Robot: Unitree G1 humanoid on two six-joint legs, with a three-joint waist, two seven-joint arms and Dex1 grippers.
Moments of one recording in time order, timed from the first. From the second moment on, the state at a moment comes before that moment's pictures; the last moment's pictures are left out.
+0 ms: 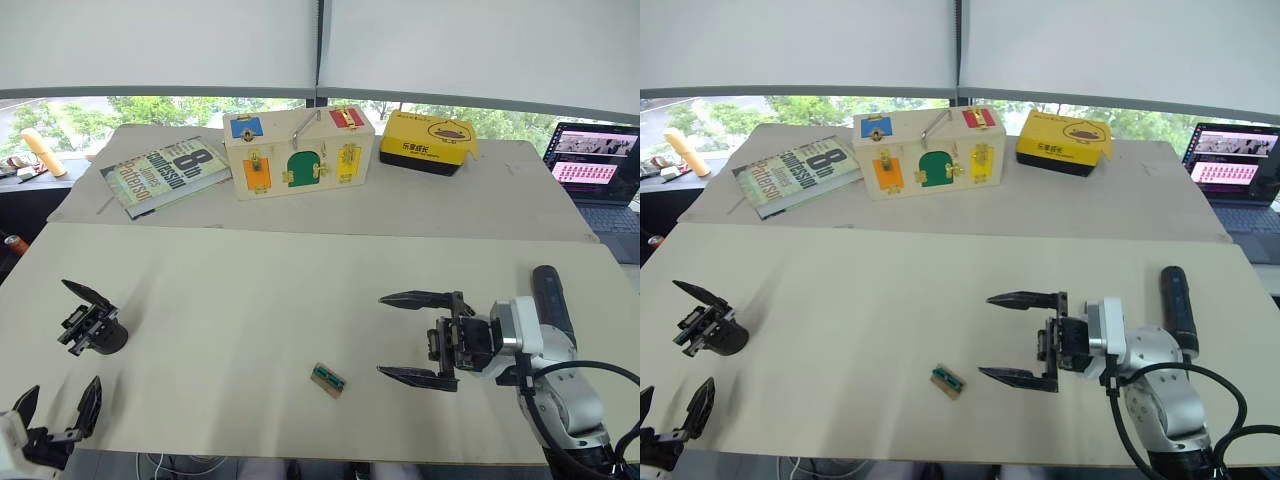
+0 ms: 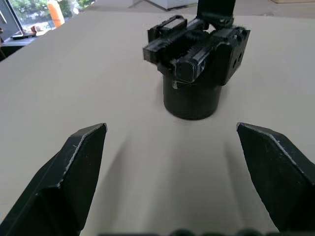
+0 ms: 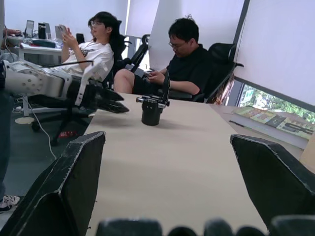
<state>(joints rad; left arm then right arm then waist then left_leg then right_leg) 0.60 0.26 0.68 -0.30 -0.48 0.04 -0.46 -0.07 -0.52 -0.04 -0.35 0.65 -0.01 1.29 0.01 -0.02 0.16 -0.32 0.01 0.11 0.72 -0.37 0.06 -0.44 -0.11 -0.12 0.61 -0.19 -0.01</state>
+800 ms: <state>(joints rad) 0.31 0.39 0.56 -0.04 -0.35 0.05 -0.44 -0.05 -0.54 -0.03 -0.37 0.63 -0.02 1.23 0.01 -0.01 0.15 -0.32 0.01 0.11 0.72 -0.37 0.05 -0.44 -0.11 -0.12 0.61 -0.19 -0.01</state>
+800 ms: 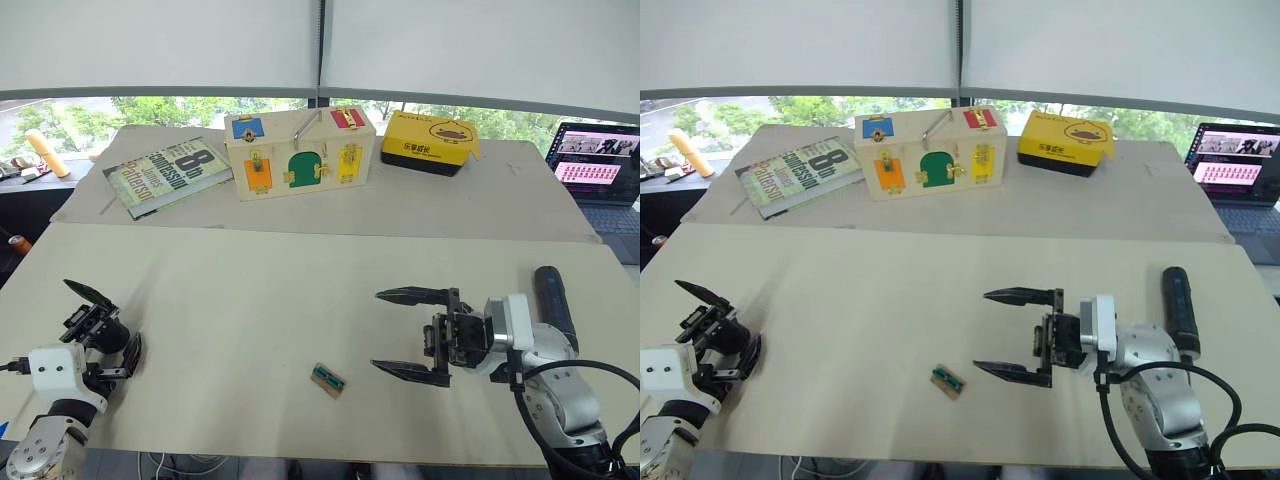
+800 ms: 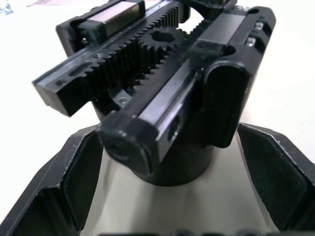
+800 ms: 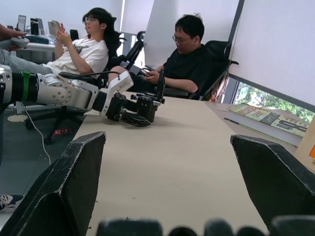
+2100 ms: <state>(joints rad) 0.04 0.31 -0.06 -0.14 -0.16 0.03 -0.55 0.19 -0.63 -0.14 -0.39 0.61 -0.13 1.27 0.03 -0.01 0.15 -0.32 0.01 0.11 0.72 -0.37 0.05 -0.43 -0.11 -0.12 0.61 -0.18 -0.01</state>
